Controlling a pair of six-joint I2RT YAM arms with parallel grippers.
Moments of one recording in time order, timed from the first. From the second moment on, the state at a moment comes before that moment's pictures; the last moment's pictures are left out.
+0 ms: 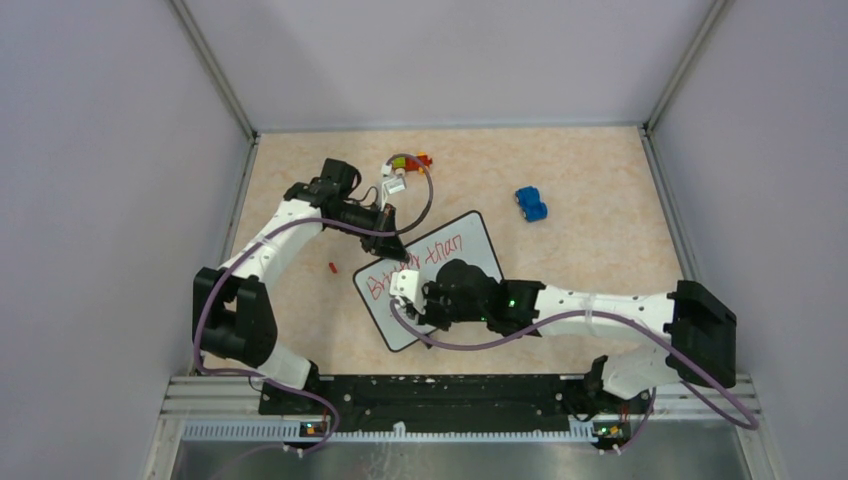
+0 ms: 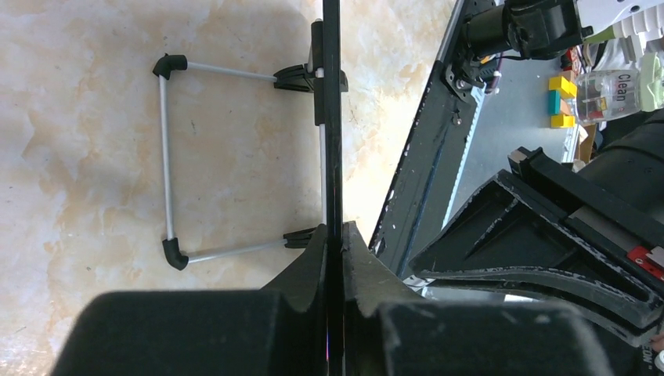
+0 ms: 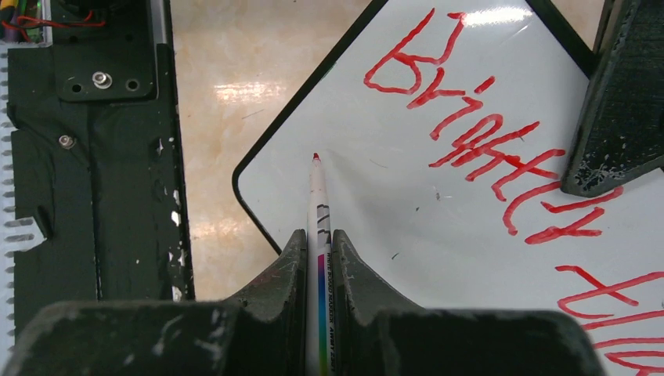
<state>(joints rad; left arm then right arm) -0.28 1.53 1.22 -0.84 1.00 0.26 1.22 1.37 0.90 -0.09 -0.10 -0.26</state>
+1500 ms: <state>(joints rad) -0.28 1.53 1.22 -0.84 0.99 0.26 1.25 1.45 0.97 -0.08 0.00 -0.28</state>
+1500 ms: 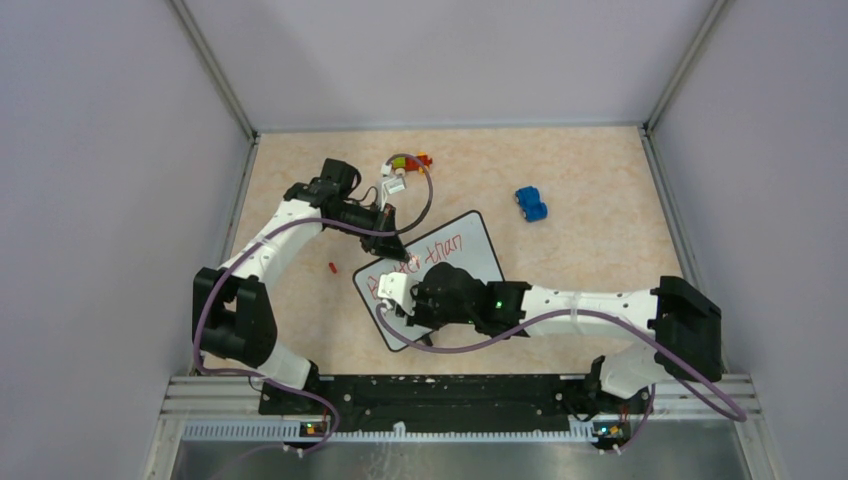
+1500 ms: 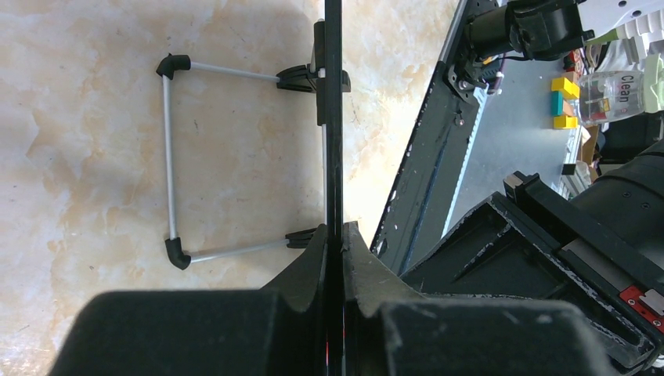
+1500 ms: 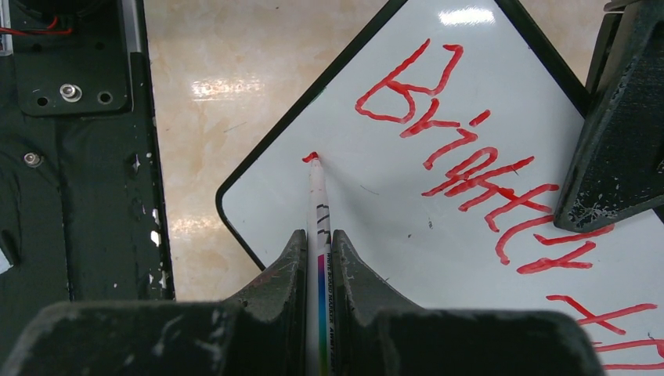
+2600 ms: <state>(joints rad) -0.28 1.53 1.22 -0.84 0.99 0.26 1.22 1.43 0.97 -0.13 -0.03 -0.28</state>
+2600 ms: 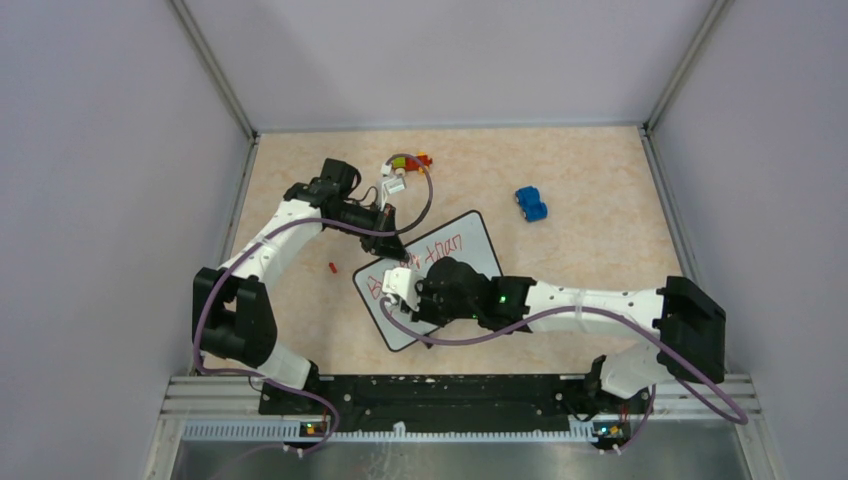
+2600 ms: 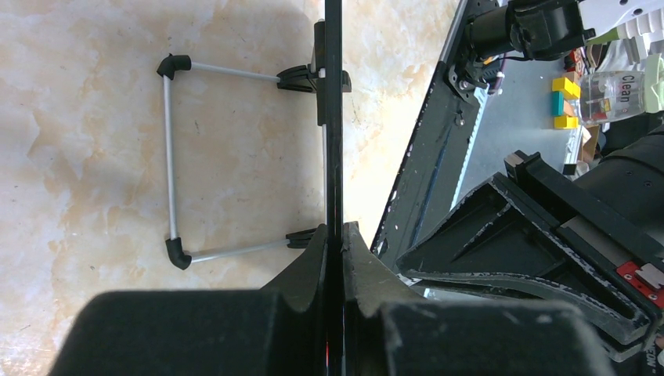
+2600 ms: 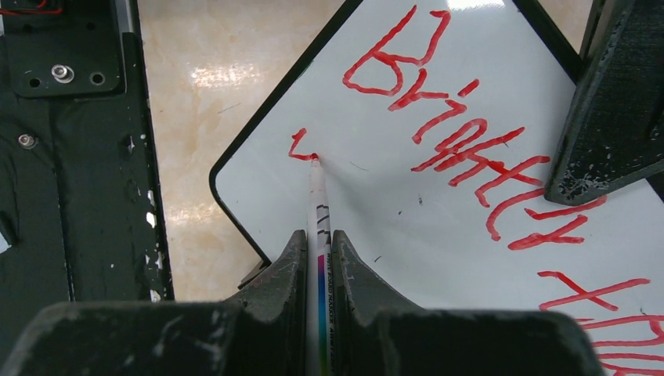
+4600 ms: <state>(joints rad) -0.28 1.53 1.22 -0.84 0.99 0.26 1.23 1.39 1.00 -0.23 -0.06 -0.31</state>
